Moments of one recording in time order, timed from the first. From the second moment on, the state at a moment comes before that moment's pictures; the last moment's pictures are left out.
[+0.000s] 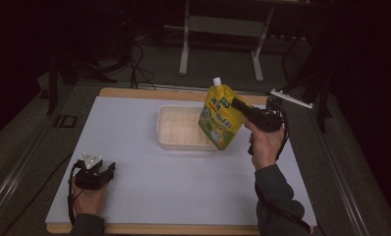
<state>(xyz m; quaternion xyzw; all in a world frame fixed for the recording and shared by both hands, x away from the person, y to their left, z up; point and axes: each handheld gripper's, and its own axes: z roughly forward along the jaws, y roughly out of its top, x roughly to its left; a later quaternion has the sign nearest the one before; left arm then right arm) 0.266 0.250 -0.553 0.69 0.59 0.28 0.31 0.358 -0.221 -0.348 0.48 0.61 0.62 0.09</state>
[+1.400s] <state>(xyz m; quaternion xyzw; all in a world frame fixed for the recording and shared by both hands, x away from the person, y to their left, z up) 0.266 0.250 -0.553 0.68 0.60 0.28 0.32 0.376 -0.184 -0.381 0.51 0.53 0.66 0.16</state>
